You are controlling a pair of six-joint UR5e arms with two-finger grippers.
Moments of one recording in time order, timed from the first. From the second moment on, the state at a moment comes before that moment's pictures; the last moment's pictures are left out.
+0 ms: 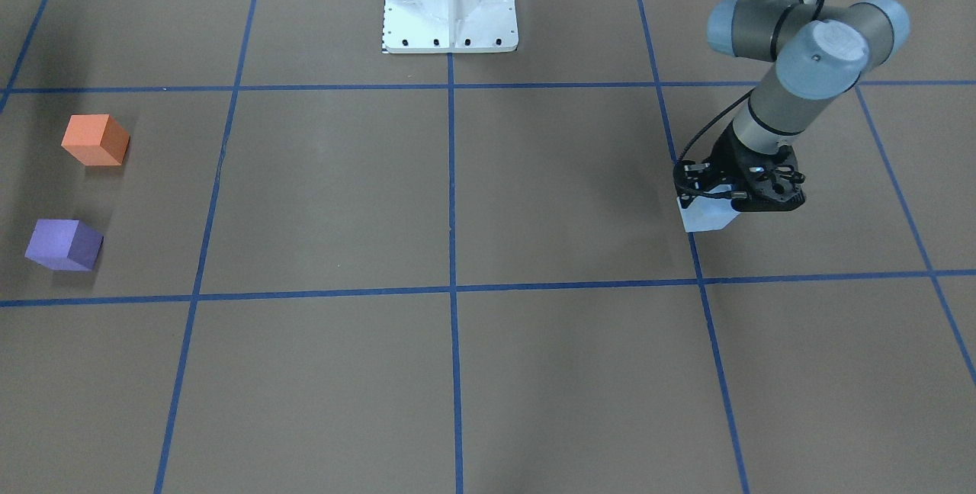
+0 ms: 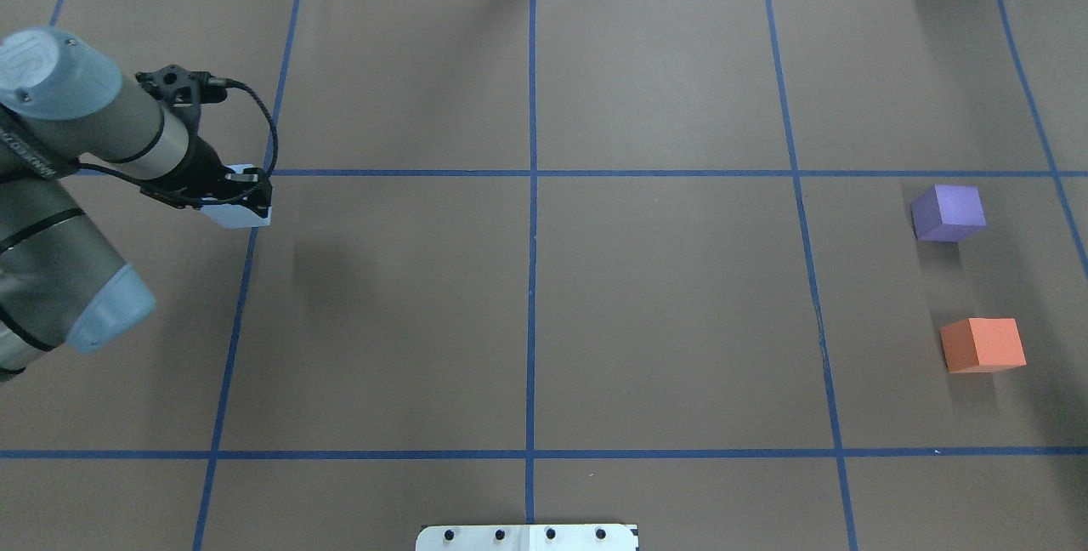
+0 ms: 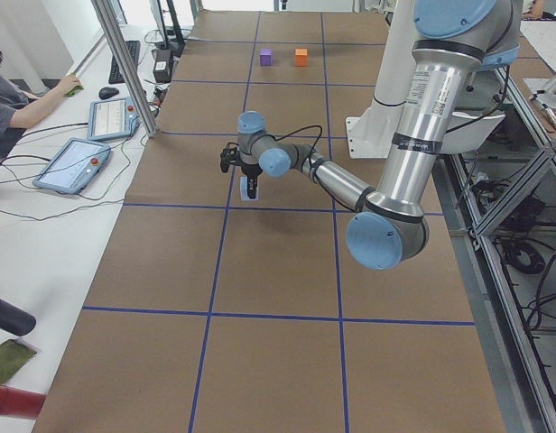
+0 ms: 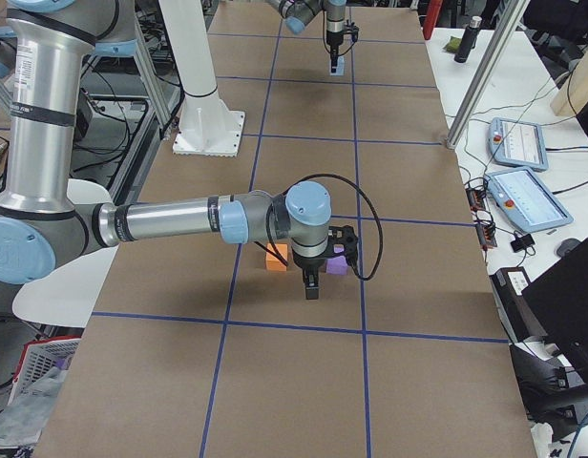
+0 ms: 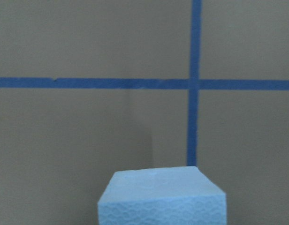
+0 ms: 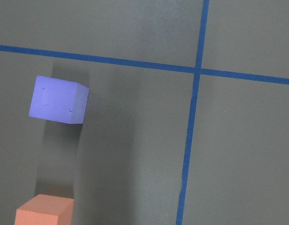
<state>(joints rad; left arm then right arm) -0.81 -1.90 -1.76 -1.74 -2.09 -0.96 1.50 -1.76 1.90 -1.56 2.35 0.04</state>
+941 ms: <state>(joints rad) -0.46 -2.42 -1.45 -1.68 -1.83 -1.33 1.50 -1.76 1.90 -1.56 2.36 0.04</state>
